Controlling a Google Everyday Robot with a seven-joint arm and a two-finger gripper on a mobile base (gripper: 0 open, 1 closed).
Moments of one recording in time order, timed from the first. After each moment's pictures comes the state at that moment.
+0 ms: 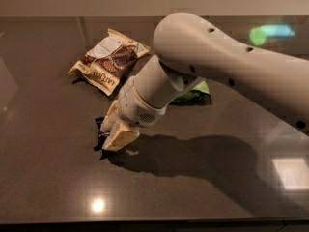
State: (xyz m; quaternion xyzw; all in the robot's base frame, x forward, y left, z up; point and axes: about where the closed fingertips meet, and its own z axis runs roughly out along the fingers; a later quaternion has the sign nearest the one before) arm 0.426 0.098 0.852 -0.75 0.57 0.22 0.25
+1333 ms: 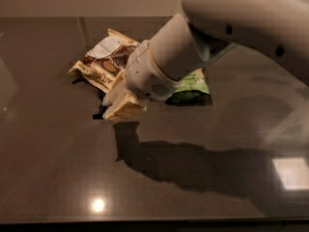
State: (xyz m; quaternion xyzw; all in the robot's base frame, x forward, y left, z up) arm 0.430 0.082 0.932 -0.73 0.57 0.21 0.31
